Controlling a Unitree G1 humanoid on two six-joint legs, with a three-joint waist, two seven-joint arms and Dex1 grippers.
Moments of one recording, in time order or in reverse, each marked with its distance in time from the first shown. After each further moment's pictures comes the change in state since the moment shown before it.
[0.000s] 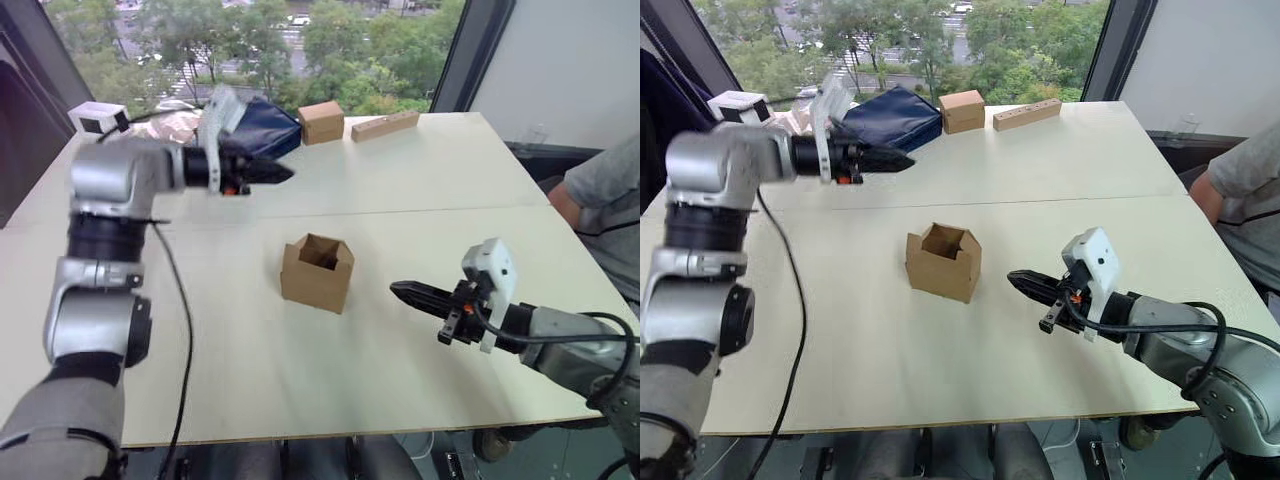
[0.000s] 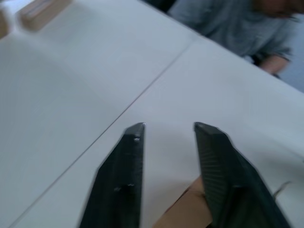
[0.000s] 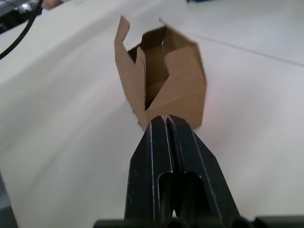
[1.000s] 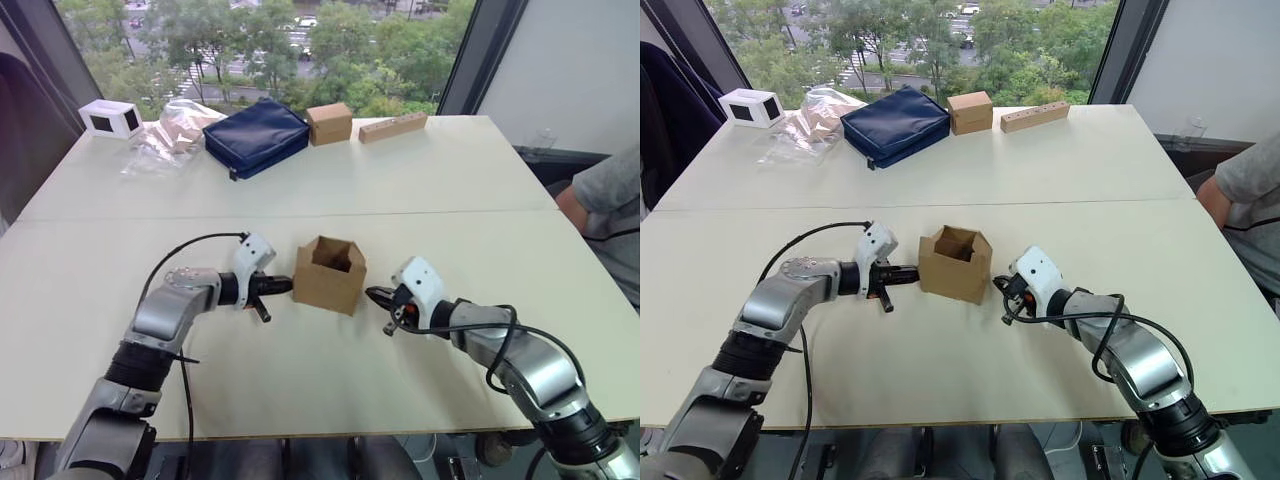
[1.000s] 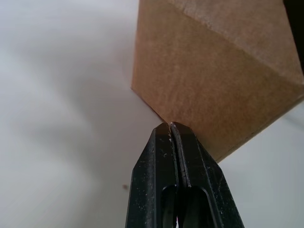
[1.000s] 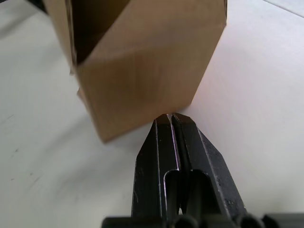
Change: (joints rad) left arm 0.552 -0.107 -0.178 -0.282 0.100 -0.273 0.078; right arm -0.152 0.187 0.380 0.308 -0.610 -0.191 0.068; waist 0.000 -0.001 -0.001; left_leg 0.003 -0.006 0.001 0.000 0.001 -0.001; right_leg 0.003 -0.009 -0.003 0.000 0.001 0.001
